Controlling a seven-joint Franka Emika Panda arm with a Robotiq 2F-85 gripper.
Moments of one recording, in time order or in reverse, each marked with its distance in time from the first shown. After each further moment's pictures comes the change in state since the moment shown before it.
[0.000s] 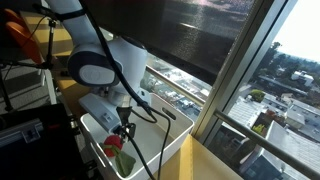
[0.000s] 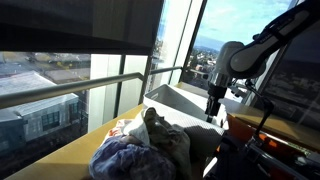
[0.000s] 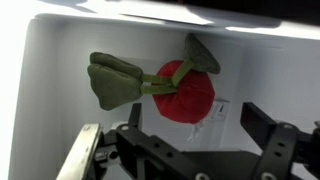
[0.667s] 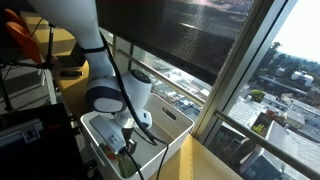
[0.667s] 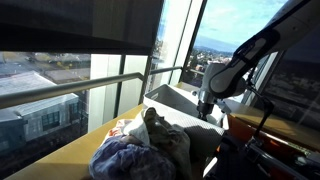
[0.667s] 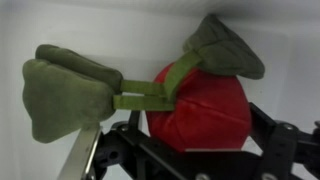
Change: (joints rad) arm -0.062 0.294 0.069 0.132 0.047 0.107 -0.023
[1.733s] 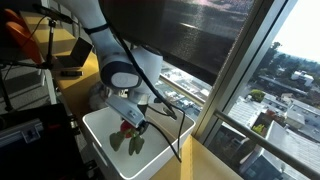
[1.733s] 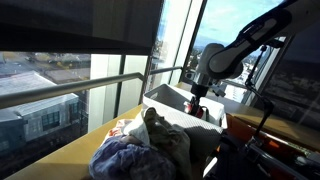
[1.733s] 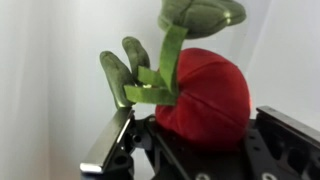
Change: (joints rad) arm -0.018 -0.101 0.058 0.092 -0.062 -0.094 0.017
